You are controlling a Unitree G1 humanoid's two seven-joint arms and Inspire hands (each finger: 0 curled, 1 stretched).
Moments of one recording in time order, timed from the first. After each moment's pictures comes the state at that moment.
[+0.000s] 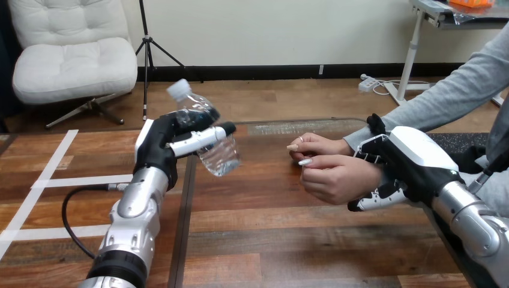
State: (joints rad) left arm -0.65 0.14 0.13 0.98 -0.04 -0.19 -0.10; right arm -0.43 -0.60 0.24 0.73 -0.52 -0.48 -0.01
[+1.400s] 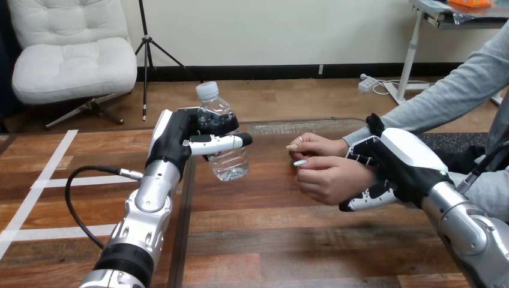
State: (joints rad) left arm -0.67 0.14 0.02 0.98 0.13 -0.19 0.01; right arm -0.44 -0.56 0.24 0.71 -0.52 -0.43 0.01
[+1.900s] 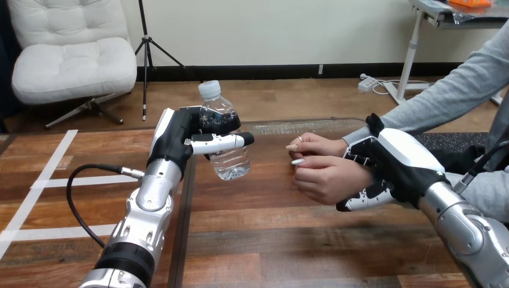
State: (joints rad) left arm -0.68 0.14 0.01 0.98 0.13 -0.19 0.01; right arm -0.44 -0.55 0.24 0.71 -0.52 -0.41 0.02
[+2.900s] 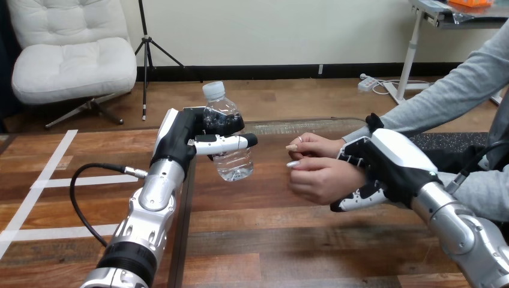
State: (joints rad) left arm -0.68 0.13 0.00 0.99 0.13 -0.20 0.00; right arm -0.44 -0.52 0.24 0.71 -0.53 -0.41 0.02
